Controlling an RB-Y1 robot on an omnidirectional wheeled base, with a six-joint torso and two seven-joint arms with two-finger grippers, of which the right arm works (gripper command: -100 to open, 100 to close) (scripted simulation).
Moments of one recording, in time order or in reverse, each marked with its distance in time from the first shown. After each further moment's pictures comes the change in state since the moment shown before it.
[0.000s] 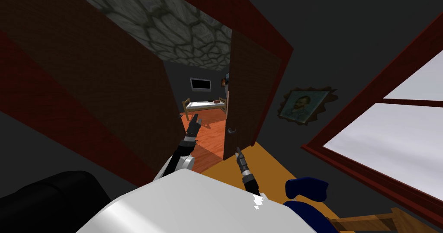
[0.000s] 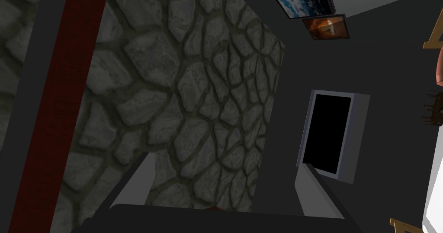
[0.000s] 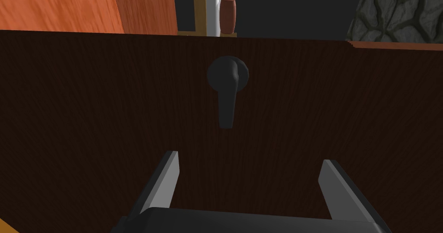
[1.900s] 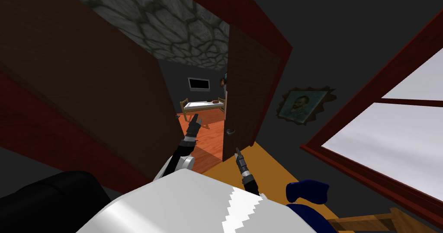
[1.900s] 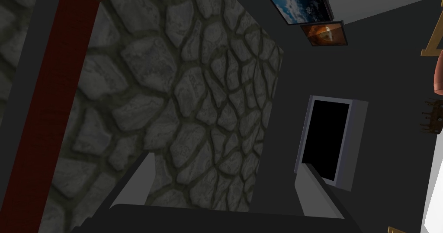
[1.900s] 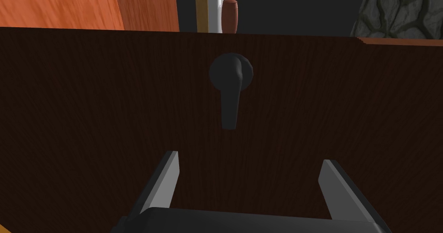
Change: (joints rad) arm 0.000 -0.009 0.024 0.003 0.010 -0.005 -0.014
